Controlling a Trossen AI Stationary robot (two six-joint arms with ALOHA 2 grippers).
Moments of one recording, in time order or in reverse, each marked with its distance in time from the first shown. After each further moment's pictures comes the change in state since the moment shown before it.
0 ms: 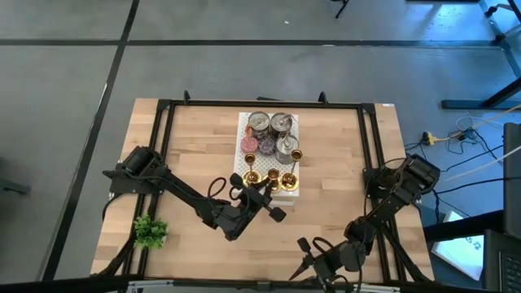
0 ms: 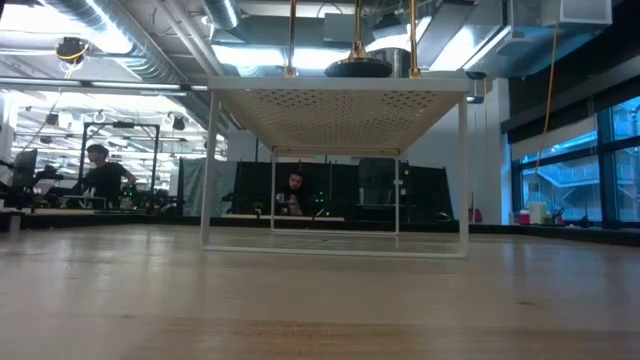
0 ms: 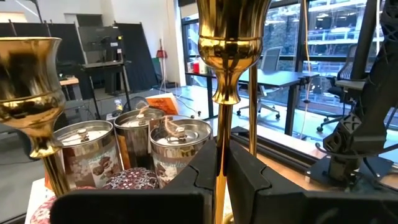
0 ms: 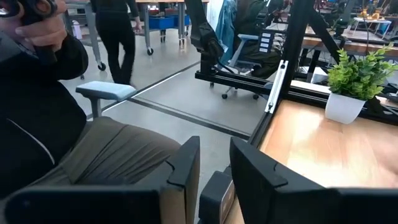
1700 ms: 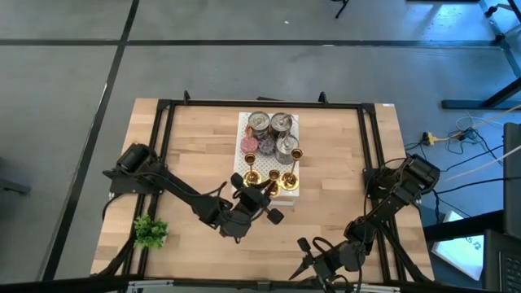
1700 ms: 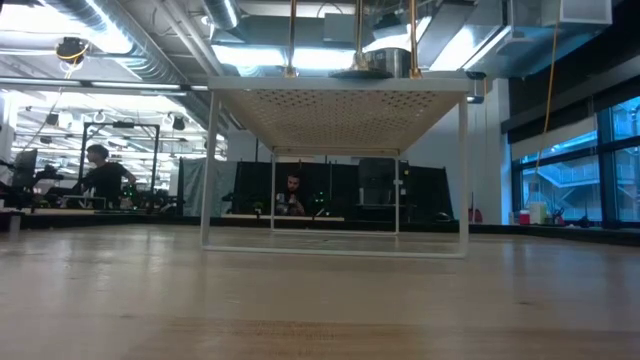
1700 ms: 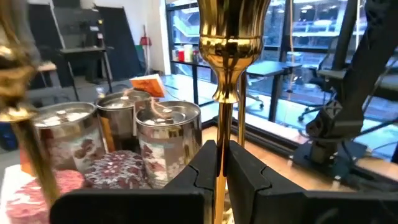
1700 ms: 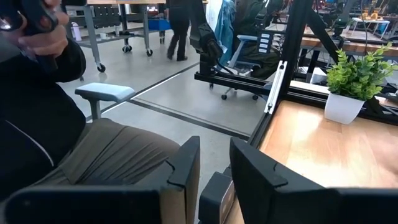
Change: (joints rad) left arm 0.001 -0.048 0.000 -0.386 0.063 -0.360; right arm 0.000 0.002 0.000 0.005 0.003 0.004
